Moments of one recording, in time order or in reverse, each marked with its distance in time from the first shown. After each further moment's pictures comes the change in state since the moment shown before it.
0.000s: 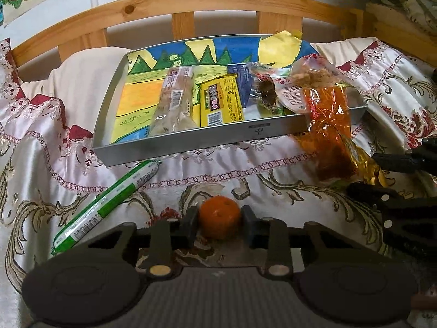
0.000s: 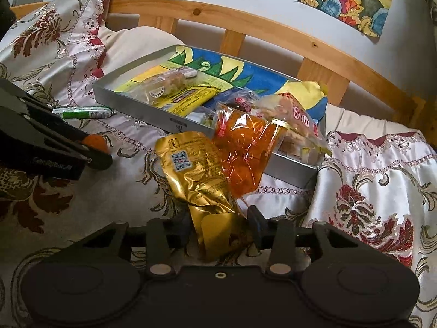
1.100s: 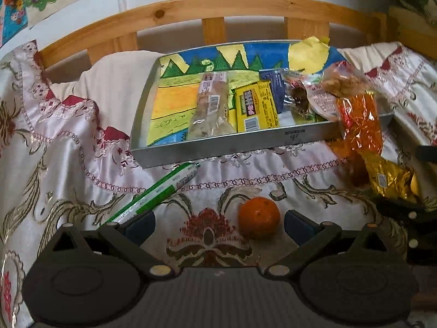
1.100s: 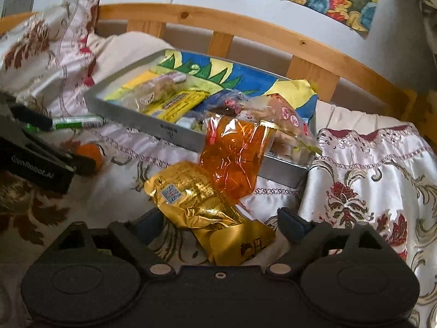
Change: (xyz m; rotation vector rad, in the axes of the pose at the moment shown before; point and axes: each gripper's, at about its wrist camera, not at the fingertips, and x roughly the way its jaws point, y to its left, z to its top) left arm -0.004 0.012 0.000 -0.013 -0.011 0.126; right arm 0.000 -0.006 0.006 0.034 0.009 -0.020
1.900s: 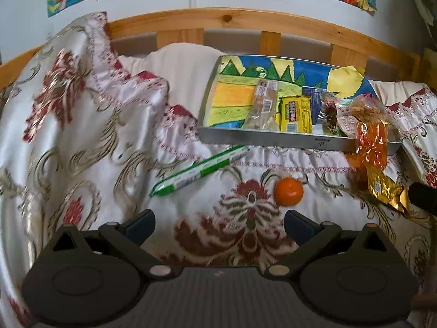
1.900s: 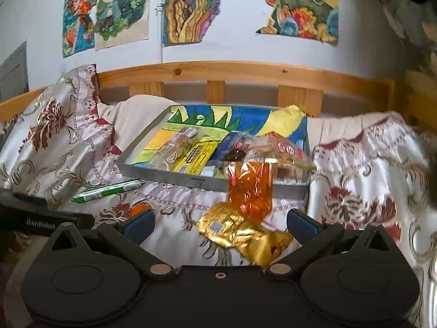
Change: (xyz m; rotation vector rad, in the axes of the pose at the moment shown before) left arm -0.070 0.028 -0.020 -0.212 0.010 0.089; right arm -0.080 -0.002 0.013 0.239 -0.140 0.083
